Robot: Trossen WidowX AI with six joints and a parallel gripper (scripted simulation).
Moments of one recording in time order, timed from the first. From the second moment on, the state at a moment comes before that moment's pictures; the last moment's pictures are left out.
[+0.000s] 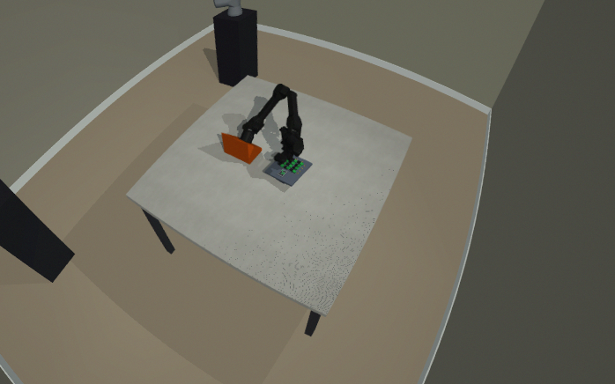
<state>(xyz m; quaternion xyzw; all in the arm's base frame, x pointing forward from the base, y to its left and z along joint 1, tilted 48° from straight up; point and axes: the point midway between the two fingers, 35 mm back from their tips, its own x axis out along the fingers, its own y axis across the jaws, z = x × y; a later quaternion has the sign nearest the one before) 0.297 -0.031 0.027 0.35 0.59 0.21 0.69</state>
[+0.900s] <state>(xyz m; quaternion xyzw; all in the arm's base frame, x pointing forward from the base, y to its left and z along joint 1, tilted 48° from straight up) 0.285 -0.089 0.050 0.35 0.60 0.21 0.69</state>
